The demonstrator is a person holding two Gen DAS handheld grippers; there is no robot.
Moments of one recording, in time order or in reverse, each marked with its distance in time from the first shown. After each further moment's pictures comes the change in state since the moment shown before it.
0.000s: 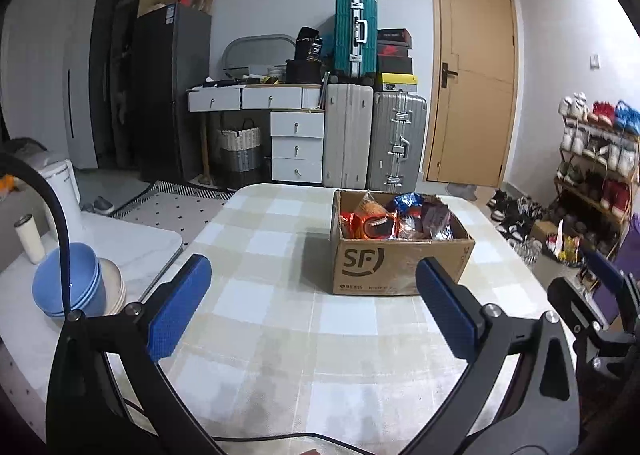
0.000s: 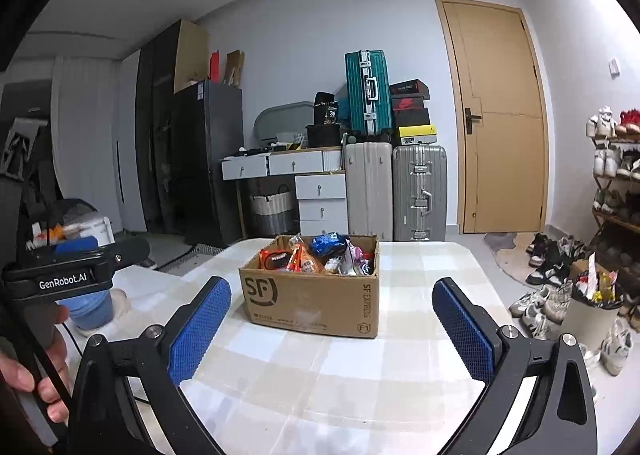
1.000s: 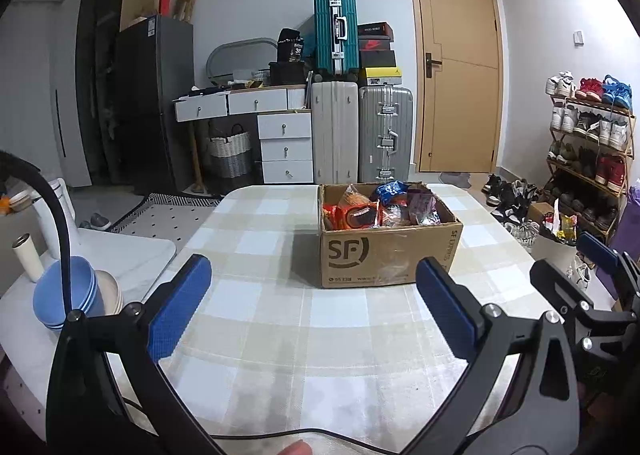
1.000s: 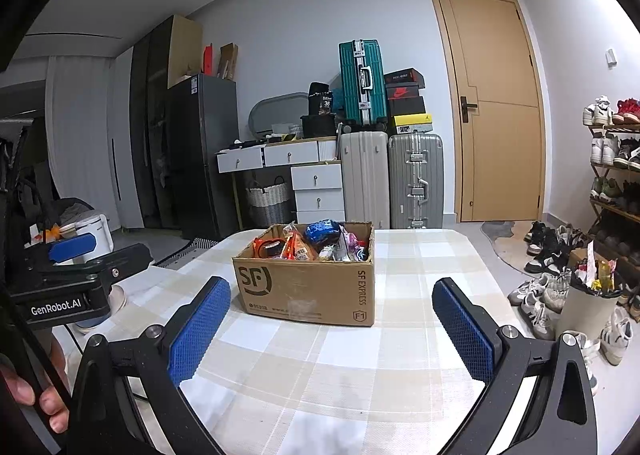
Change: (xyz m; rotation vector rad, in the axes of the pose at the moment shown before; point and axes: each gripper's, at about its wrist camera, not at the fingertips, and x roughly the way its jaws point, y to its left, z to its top) left arm -0.001 -0.017 -0.012 0.064 -0.005 -0.030; right arm 0.005 -0.005 -0.009 0.030 0.032 -0.008
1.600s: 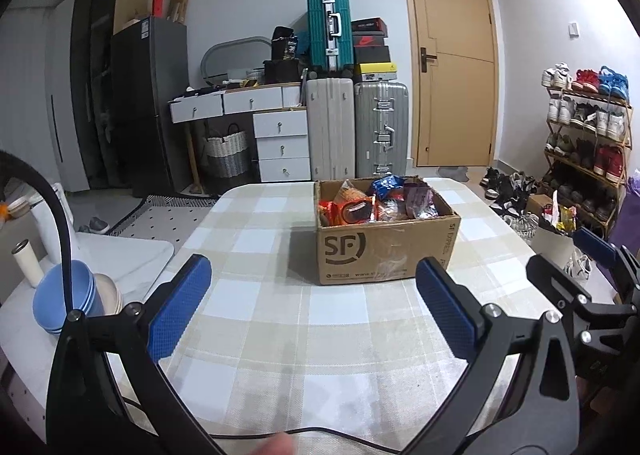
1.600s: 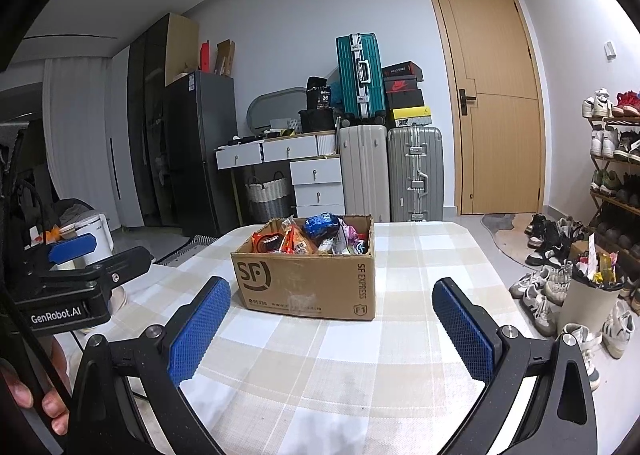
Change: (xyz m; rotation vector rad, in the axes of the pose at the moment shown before) left arm 0.005 -0.004 0.000 0.034 0.013 -0.009; right arm 0.002 0.001 -0.002 0.013 0.017 0.000
